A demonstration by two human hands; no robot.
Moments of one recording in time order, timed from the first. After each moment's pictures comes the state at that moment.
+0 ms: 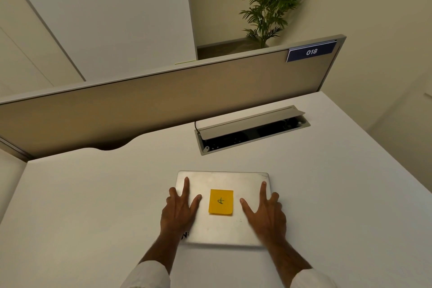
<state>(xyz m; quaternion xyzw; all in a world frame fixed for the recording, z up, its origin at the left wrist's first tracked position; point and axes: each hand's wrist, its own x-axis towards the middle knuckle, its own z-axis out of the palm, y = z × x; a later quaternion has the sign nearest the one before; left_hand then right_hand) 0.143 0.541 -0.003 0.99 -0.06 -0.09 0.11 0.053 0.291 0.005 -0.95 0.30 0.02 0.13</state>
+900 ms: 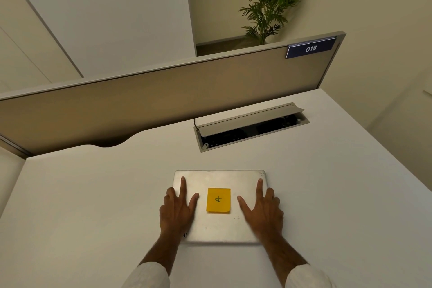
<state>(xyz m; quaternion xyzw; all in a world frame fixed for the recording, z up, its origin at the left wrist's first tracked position) 0.132 0.540 0.002 0.99 -0.04 -0.08 0.06 0.052 0.298 0.008 -0.95 0.28 0.03 0.12</state>
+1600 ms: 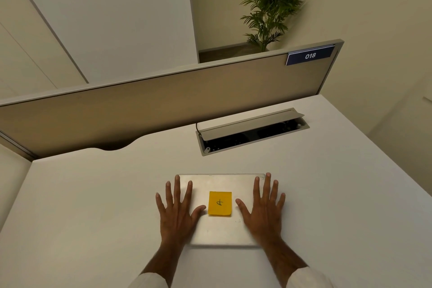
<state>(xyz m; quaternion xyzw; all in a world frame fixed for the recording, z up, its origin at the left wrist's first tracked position) 0.122 0.547 0.000 0.99 -0.12 -0.01 0.00 0.053 0.302 0.028 -0.97 0.22 0.02 0.10</state>
